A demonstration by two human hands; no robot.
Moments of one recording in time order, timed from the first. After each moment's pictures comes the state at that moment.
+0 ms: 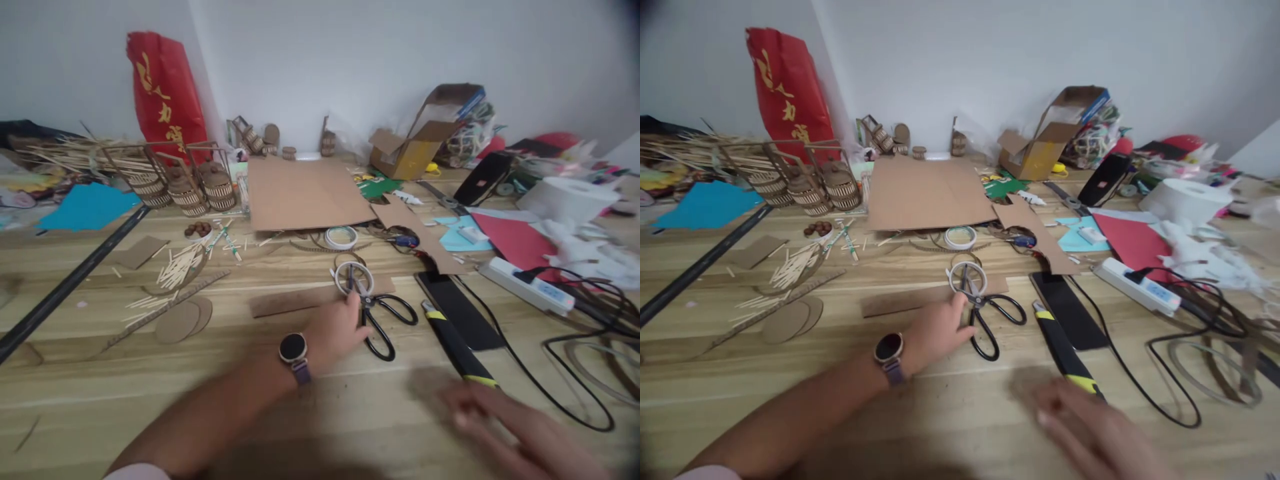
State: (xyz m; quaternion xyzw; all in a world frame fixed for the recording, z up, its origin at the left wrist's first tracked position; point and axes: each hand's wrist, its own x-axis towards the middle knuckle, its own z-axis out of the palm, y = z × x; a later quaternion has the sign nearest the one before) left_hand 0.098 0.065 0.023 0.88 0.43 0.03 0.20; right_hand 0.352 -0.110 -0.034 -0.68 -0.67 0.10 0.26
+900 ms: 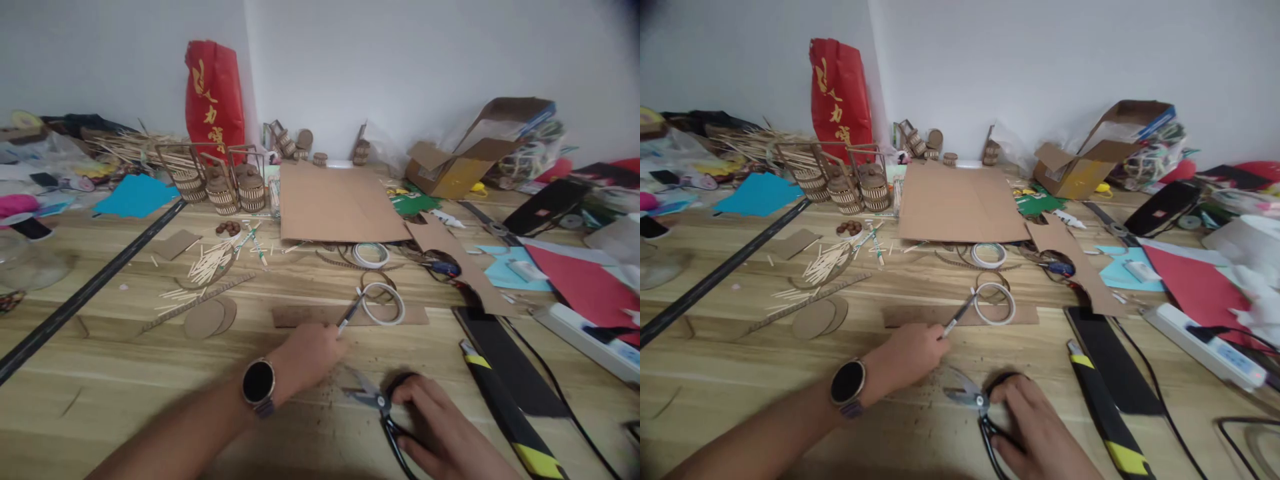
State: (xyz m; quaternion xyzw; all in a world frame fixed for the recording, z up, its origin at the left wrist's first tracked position) left_hand 0.026 0.071 0.017 0.93 0.34 -0.05 0.11; right_hand 0.287 -0.035 -0.026 -0.53 -0.79 0.25 0.14
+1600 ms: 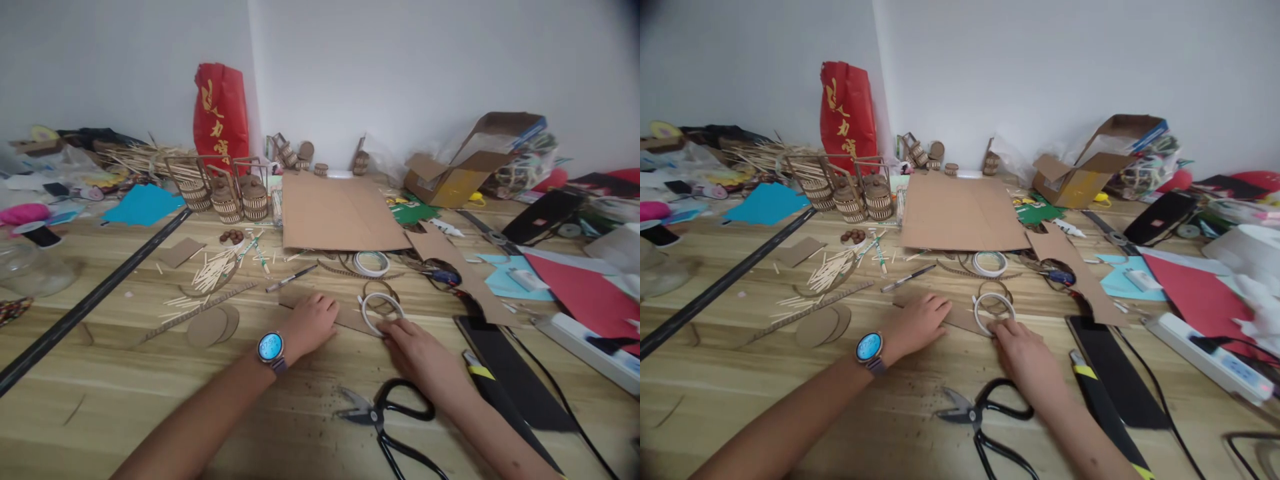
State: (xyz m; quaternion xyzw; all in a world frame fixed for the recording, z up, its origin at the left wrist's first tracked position) left_hand 0.026 0.116 0.011 0.92 0.40 0.01 0.05; right_hand 0.281 0.064 -0.021 -0.56 -0.83 0.00 0.07
